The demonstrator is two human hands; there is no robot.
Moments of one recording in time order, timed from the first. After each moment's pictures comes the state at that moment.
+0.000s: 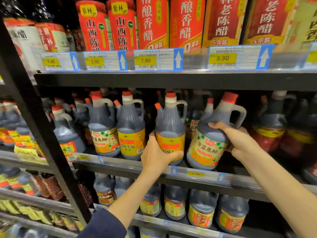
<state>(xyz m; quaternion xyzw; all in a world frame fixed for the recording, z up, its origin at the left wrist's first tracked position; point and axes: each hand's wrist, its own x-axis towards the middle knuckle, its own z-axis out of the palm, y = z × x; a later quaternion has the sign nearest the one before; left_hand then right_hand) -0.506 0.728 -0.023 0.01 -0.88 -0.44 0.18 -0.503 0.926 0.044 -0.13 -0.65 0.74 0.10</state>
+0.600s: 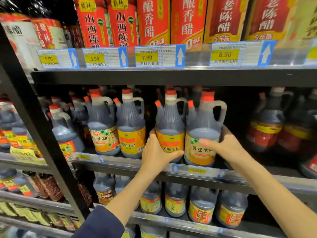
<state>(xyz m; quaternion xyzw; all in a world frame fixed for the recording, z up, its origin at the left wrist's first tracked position) -0.506 0.720 -0.023 -0.02 -0.89 -0.42 0.18 -0.481 0.916 0.016 0.04 -0.77 0.63 0.10</state>
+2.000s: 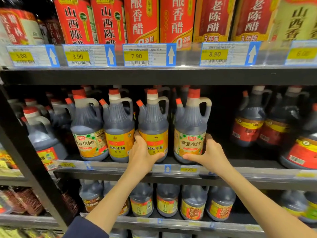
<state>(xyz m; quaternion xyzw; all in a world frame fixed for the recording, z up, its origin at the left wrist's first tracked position) -0.510 0.706 -0.021 -0.05 -0.91 -0.38 0.15 -0.487 0.908 -0.018 -0.03 -0.90 0.41 0.15</state>
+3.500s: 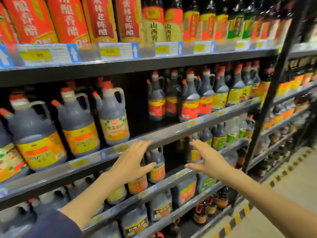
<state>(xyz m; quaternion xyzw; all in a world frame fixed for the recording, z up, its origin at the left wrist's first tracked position) -0.423 0.778 -0.038 -0.53 -0.83 -0.17 0.05 -0.262 0.990 -0.052 -0.16 -0.97 0.14 0.11</state>
